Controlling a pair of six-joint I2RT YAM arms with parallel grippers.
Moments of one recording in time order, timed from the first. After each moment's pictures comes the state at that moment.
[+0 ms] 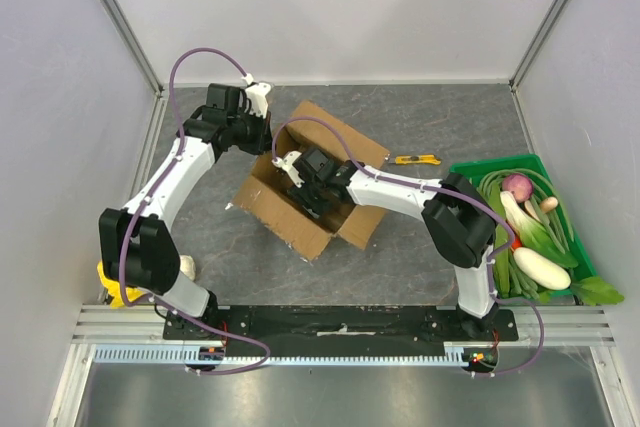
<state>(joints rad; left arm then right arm) -0.24 1.55 1.34 -0.55 0.36 0.08 0.89 1.97 1.44 -0.46 0.05 -0.04</state>
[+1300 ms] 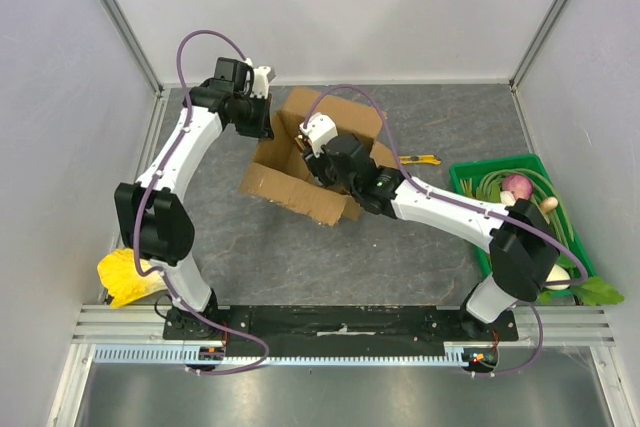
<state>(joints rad) -0.24 1.76 1.68 -0.84 0.27 -0.02 0.89 1.61 1.20 -0.02 0.25 -0.02</state>
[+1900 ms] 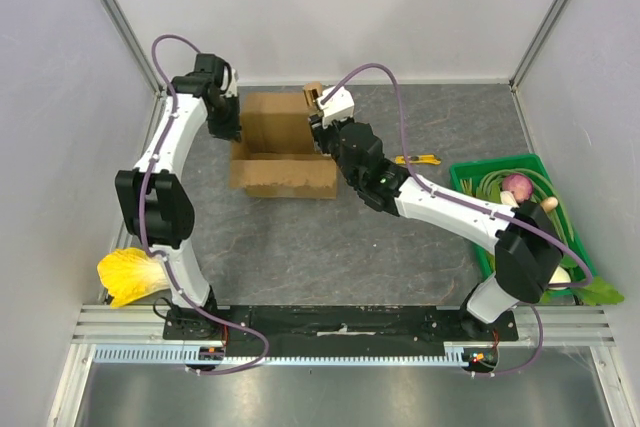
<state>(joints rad) -0.11 1.88 1.81 -1.03 0.08 -0.15 0.88 1.59 1.22 0.34 0.48 -0.07</state>
